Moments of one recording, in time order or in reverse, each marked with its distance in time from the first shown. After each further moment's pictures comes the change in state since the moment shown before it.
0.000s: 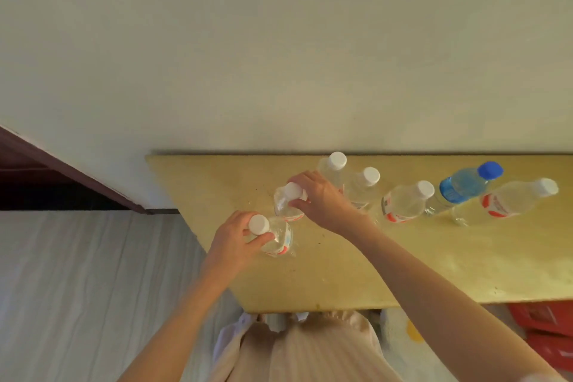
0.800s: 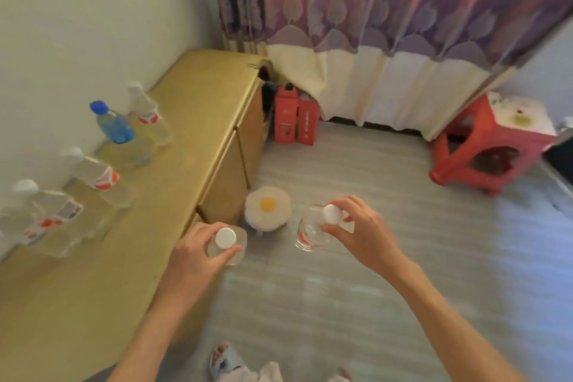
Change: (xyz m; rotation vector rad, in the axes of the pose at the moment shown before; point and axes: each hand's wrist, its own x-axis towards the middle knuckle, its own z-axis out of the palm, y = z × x) left_hand -0.243 0.089 0.107 0.197 -0.812 0.998; right_hand -0.547 -0.137 0.099 0.024 1.094 1.083
